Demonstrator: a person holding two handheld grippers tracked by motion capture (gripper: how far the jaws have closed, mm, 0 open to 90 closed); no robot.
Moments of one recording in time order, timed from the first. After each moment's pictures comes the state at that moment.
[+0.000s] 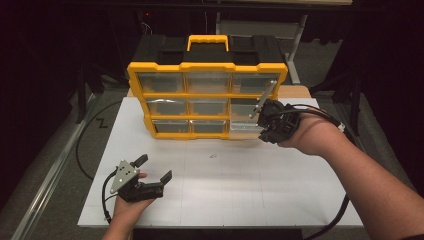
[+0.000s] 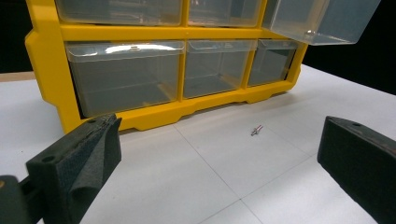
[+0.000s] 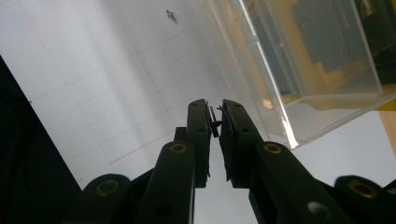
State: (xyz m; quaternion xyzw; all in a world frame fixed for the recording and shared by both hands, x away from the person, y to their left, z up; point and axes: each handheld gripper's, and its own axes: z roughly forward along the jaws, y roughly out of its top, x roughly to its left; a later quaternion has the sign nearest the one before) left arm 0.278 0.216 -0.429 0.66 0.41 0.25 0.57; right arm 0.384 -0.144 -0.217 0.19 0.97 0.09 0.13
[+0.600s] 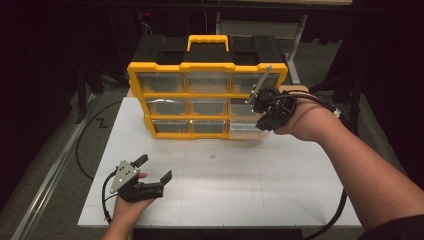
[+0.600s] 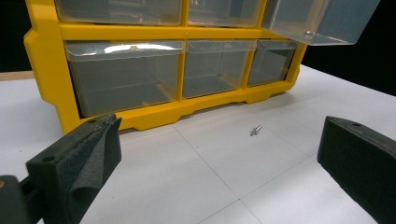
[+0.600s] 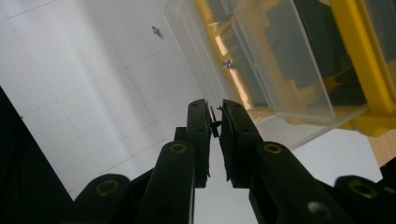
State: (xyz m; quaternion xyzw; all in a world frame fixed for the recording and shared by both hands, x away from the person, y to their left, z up) left arm 0.278 0.216 -0.429 0.66 0.41 0.25 0.57; right arm 0.404 -0.133 -0.201 0.20 0.97 0.09 0.13
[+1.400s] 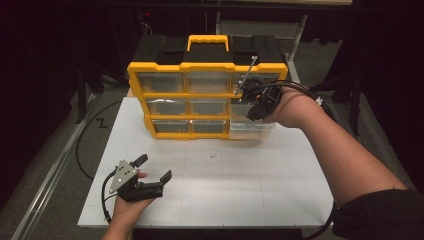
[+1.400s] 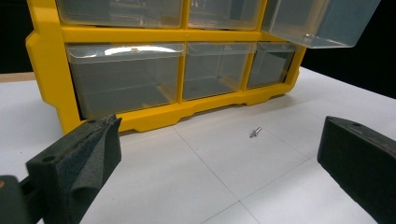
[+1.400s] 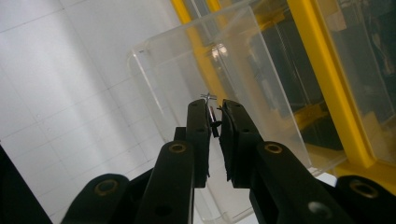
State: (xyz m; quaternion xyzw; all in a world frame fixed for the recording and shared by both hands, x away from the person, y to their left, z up) left arm 0.278 0.217 -0.429 0.66 0.41 0.25 0.58; right arm 0.437 -0.112 -0.207 0.19 0.97 0.08 0.14
